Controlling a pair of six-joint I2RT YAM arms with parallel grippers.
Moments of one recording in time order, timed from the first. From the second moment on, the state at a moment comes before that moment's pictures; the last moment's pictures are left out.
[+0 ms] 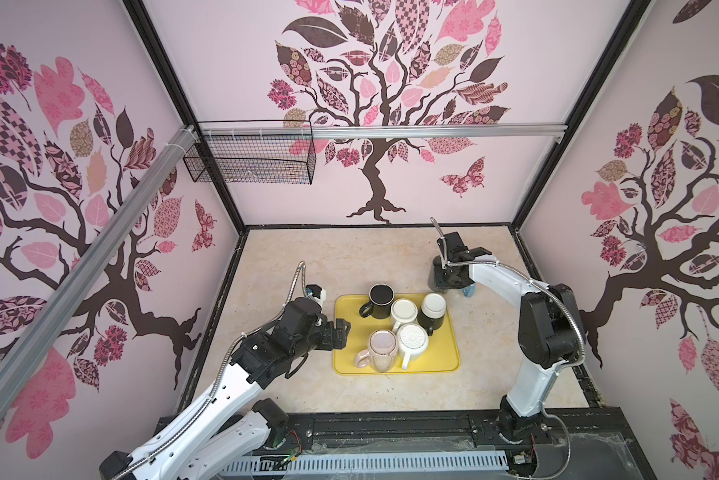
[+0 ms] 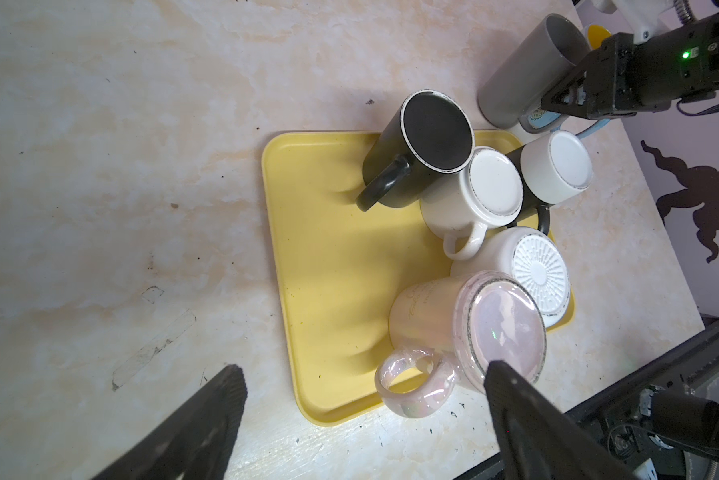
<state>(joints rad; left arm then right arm) -0.67 0.83 0.81 -0.74 -0.07 -0.52 0.29 1.83 1.37 -0.70 0.14 0.25</state>
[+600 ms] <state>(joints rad) -0.67 0.83 0.81 -0.74 -0.07 -0.52 0.28 1.83 1.37 -0.69 0.14 0.25</state>
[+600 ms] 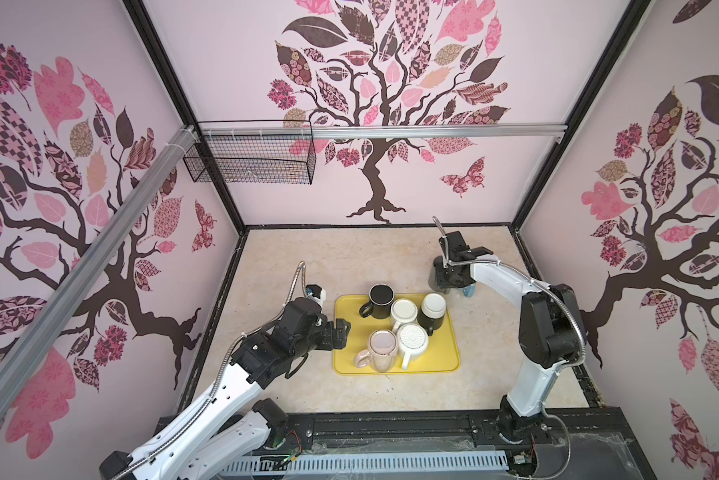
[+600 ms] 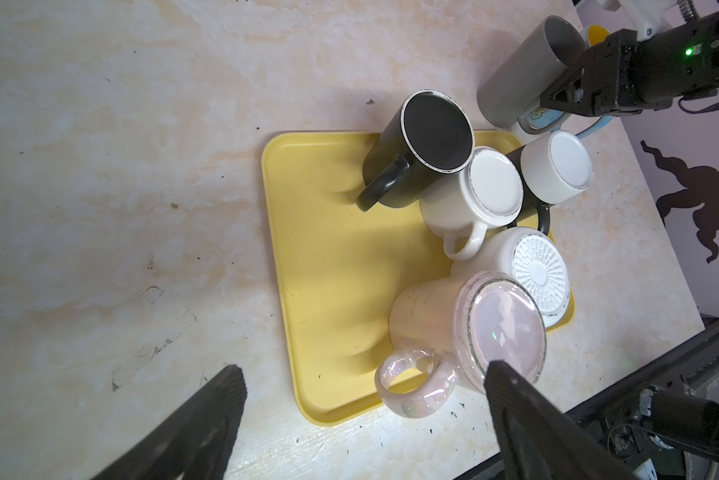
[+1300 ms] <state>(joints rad) -0.67 0.84 0.78 -0.70 -0.02 -0.55 0.41 1.47 1.27 -0.64 0.33 0.31</state>
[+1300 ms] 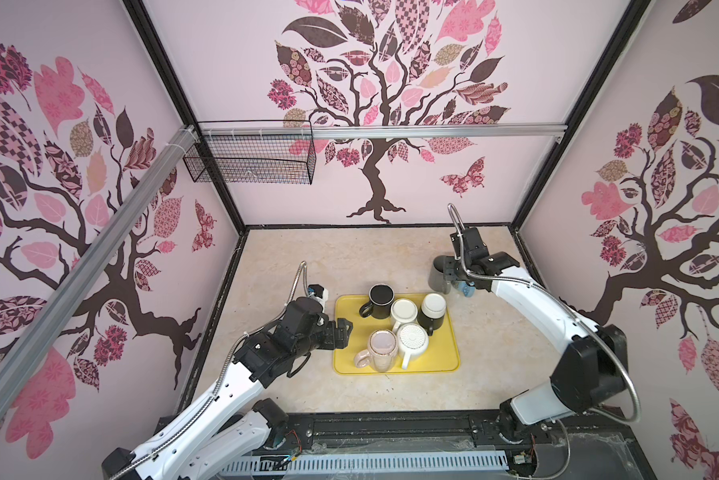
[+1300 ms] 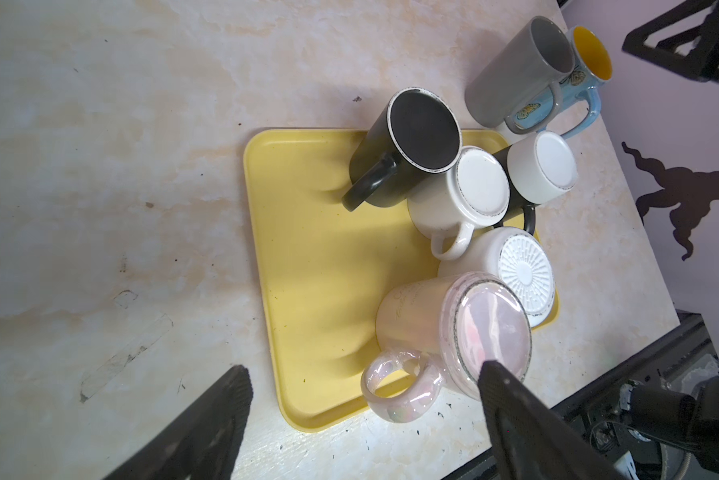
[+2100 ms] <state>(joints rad) -1.03 0.89 0.70 -0.67 -0.17 -0.56 0.69 1.06 0.92 -0.44 0.26 0.34</state>
